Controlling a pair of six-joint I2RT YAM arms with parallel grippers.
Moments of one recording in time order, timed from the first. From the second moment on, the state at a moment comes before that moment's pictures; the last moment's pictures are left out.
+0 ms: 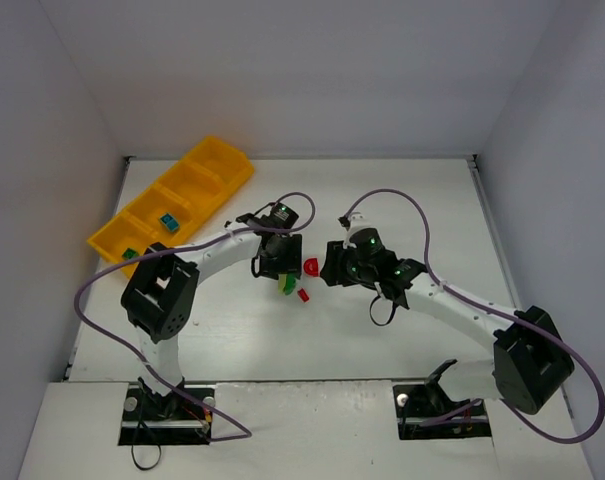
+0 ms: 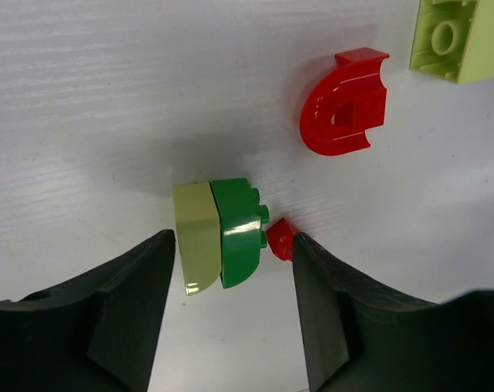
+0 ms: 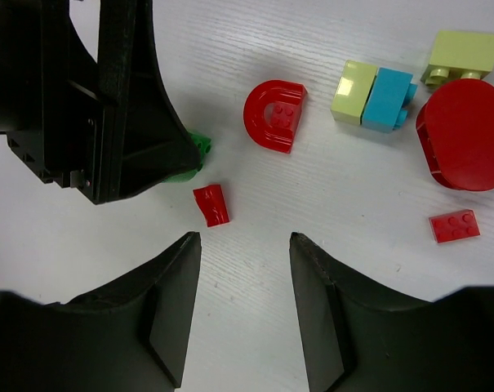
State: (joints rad) left arm -0.63 1.86 1.34 -0.66 0.08 -0.61; right arm 0.66 1.31 0.76 -0.14 -0.02 0.45
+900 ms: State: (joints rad) left arm -0.67 1.92 1.39 -0.72 0.01 -0.62; right arm 0.66 1.26 0.71 -0.13 -0.02 0.47
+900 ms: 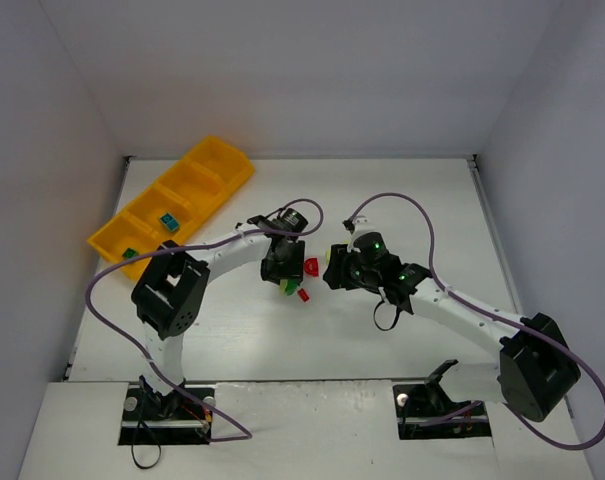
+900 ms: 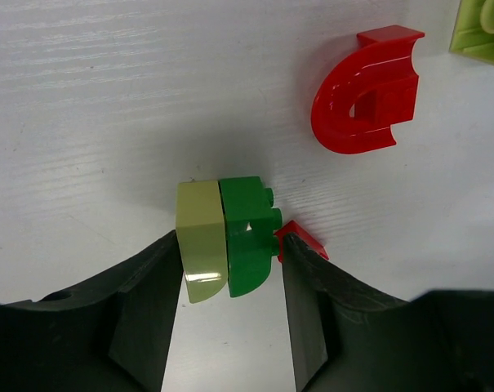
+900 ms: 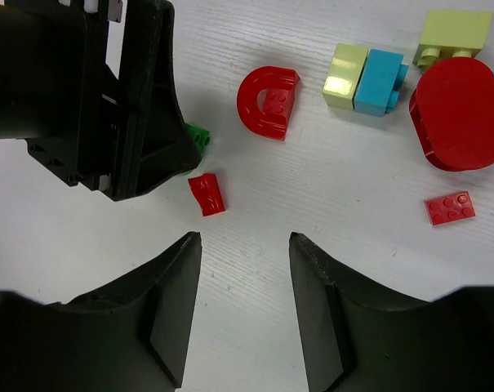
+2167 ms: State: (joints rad) left arm -0.65 1.50 1.20 -0.26 0.26 -0.77; right arm 0.66 1.18 0.82 -0.07 -0.07 0.50
